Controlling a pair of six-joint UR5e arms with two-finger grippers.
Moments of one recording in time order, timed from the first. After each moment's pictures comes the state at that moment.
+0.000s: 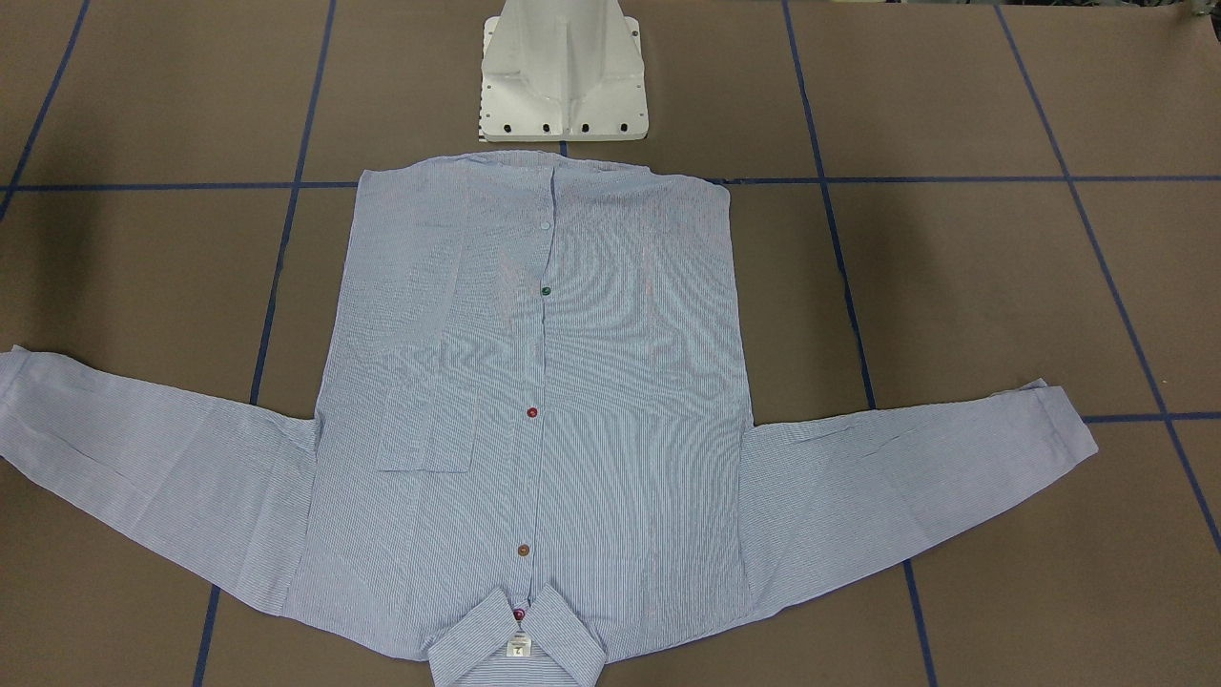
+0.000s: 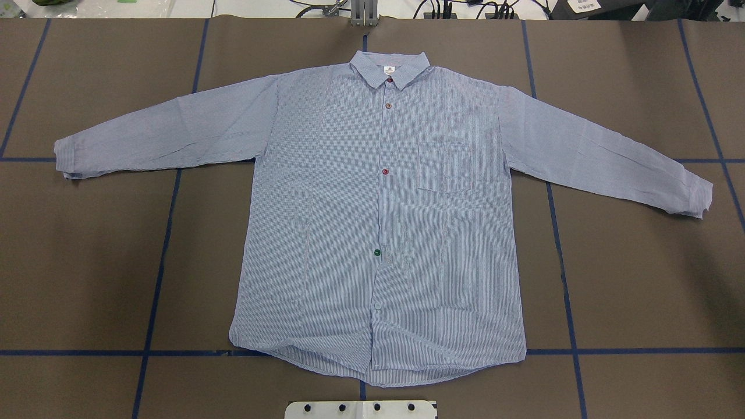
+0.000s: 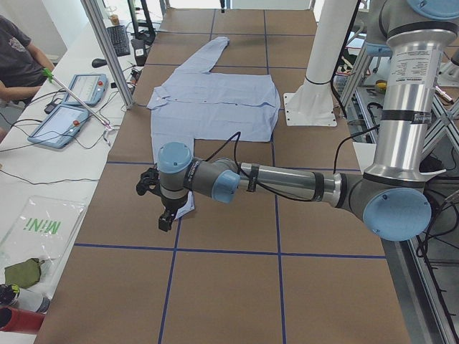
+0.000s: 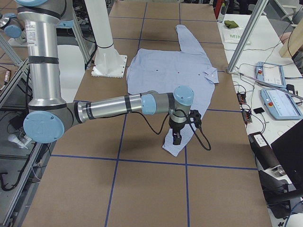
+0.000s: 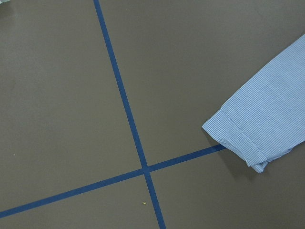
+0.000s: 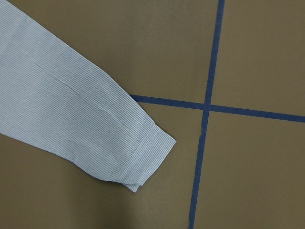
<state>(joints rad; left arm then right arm) -1.50 -1.64 -1.60 -1.79 -2.31 0.03 1.45 -1.55 1.76 -1.67 2.29 0.05</state>
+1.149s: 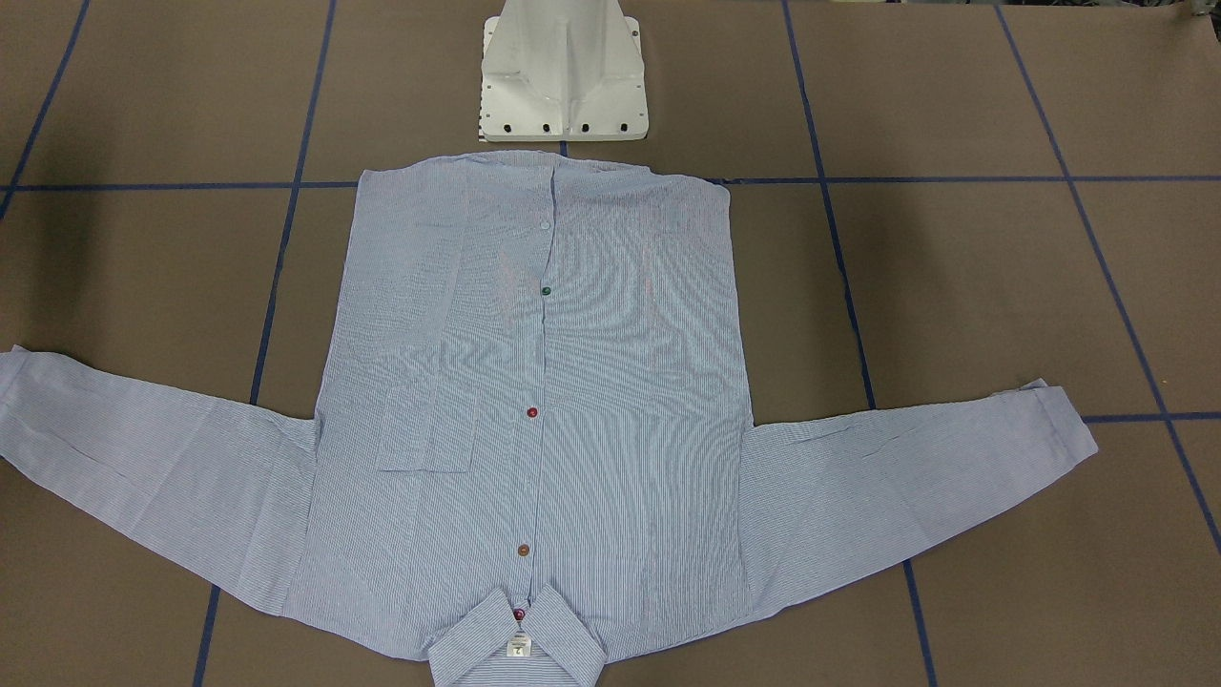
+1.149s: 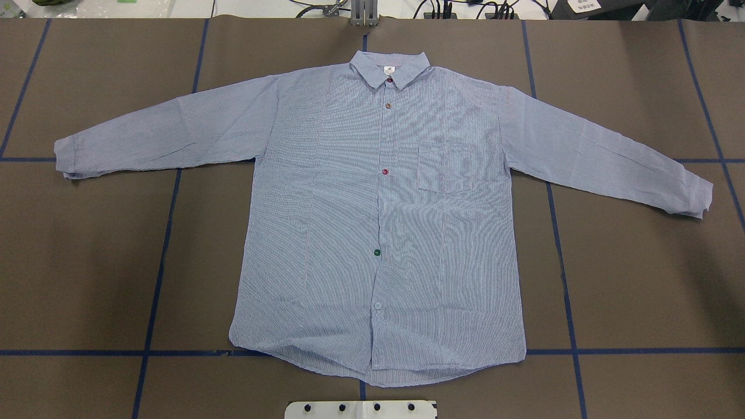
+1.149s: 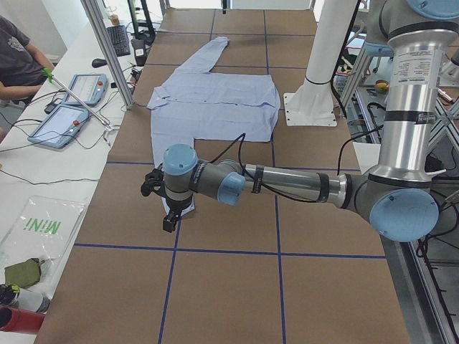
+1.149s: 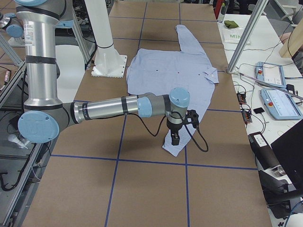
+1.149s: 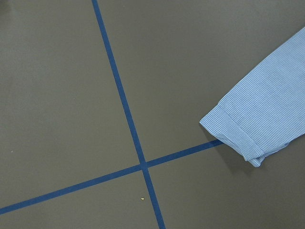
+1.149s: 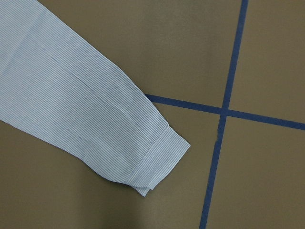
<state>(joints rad) -1.50 -1.61 -1.63 -1.80 -2.32 0.04 1.41 -1.59 1.74 -1.52 2.32 0.06</state>
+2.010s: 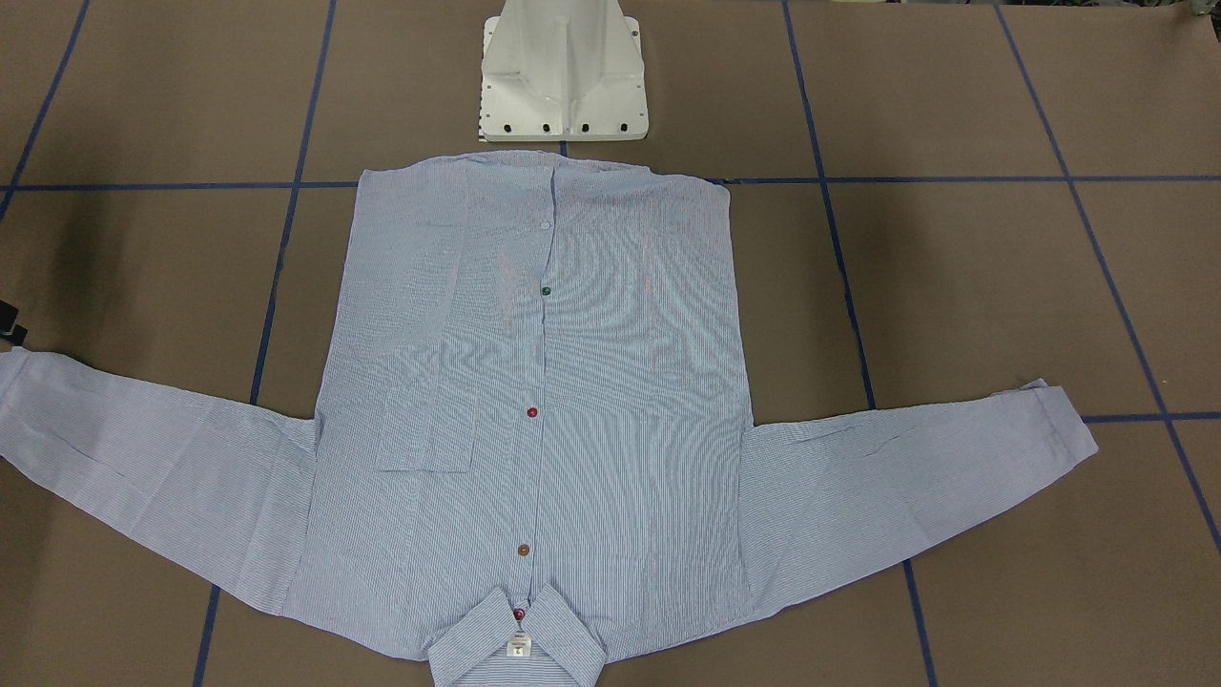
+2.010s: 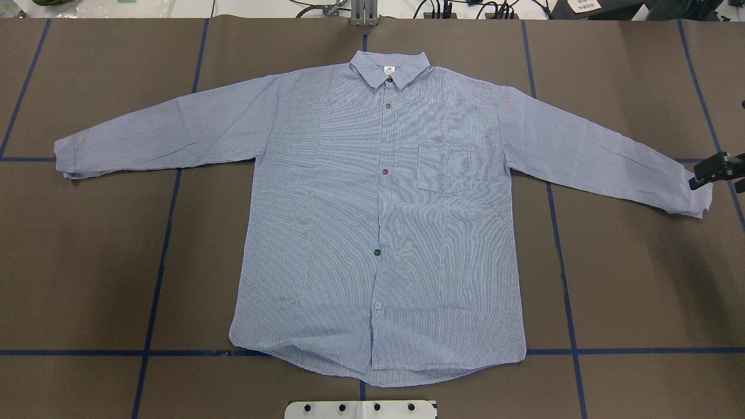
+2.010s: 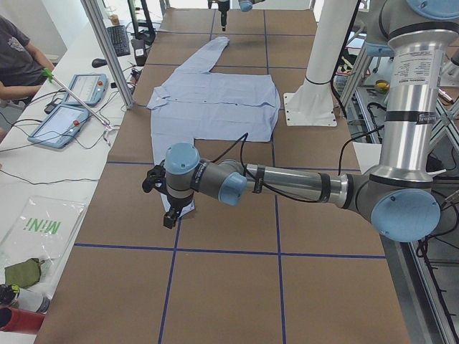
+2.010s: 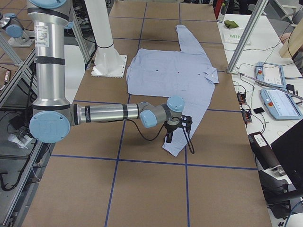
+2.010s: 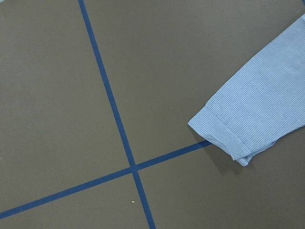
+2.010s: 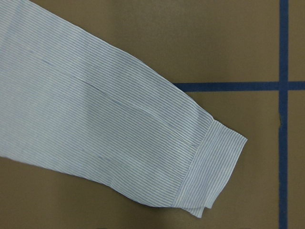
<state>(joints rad) -1.50 -1.61 -1.64 -1.84 -2.36 0.02 1.19 -1.60 1.61 -1.23 2.30 0.67</state>
